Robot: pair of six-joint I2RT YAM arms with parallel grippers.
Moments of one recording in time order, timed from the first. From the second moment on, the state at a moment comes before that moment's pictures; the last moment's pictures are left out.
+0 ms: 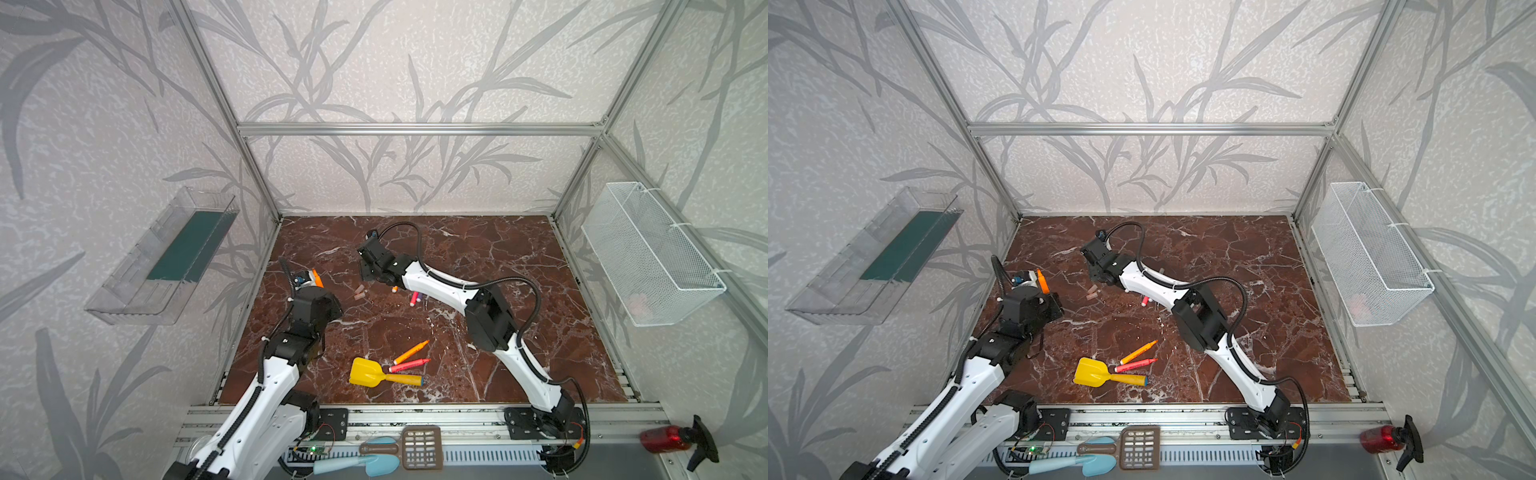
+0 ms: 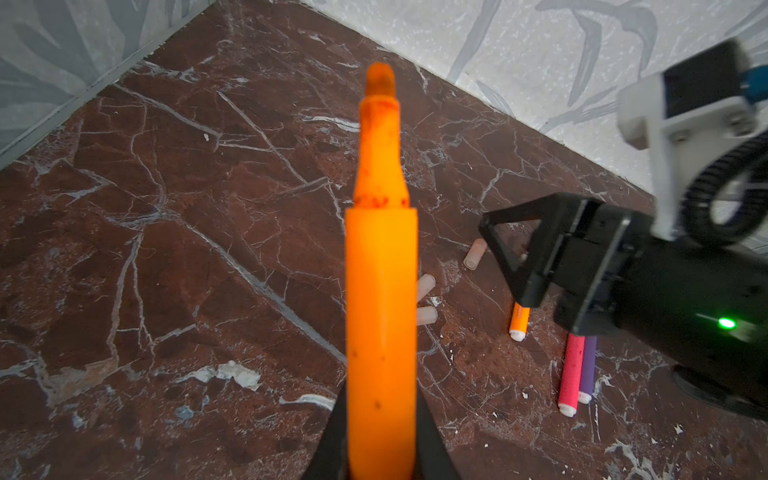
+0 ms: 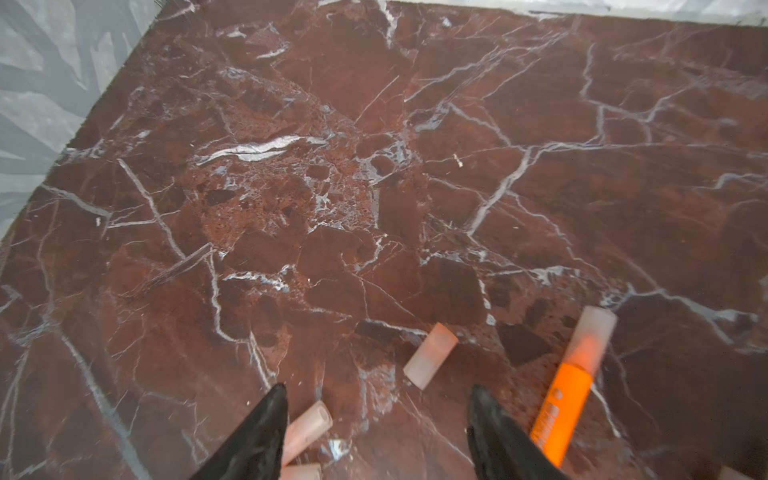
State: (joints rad) left arm -0.22 0.78 0.52 -0.32 -0.21 -0.56; right arm 0.90 2.53 2.30 -0.59 0.29 0.51
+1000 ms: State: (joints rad) left arm -0.22 0.68 0.49 -0.34 -0.17 -0.56; right arm 0.89 2.72 2.54 -0.81 0.33 0.58
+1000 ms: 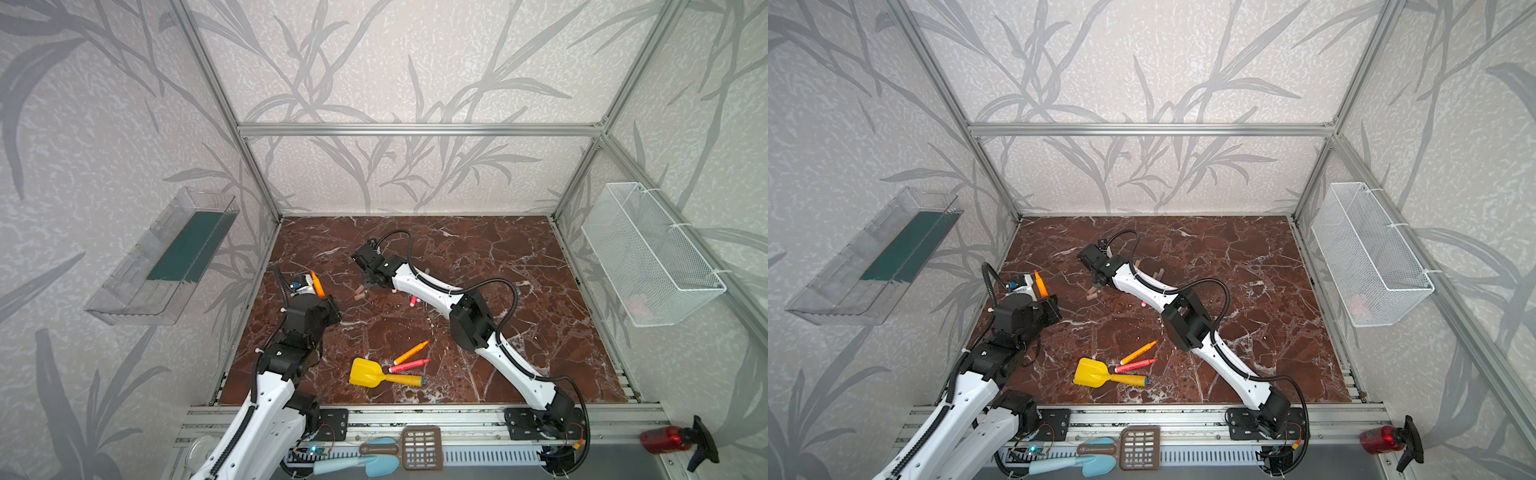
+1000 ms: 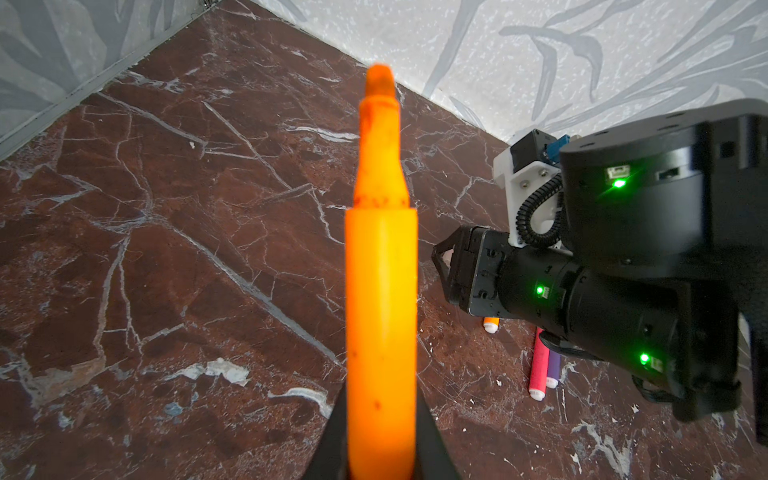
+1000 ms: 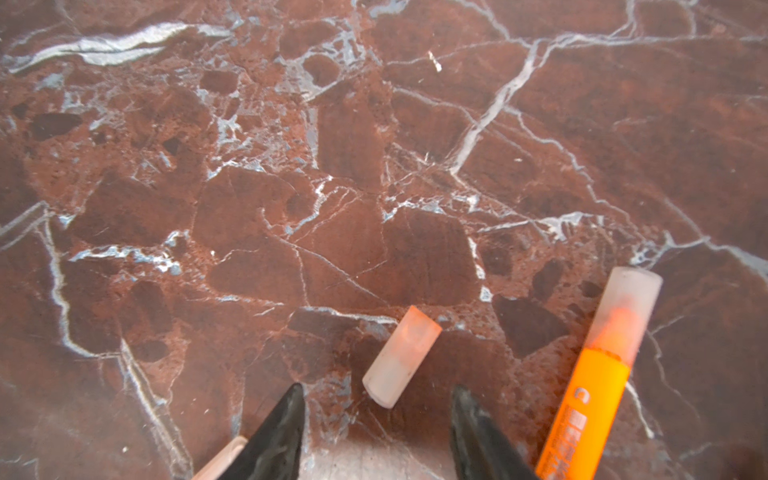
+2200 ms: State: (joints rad) left arm -0.22 0.66 0.48 -0.34 -0.13 -0.56; right arm 0.87 2.74 2.53 -0.77 0.34 0.66
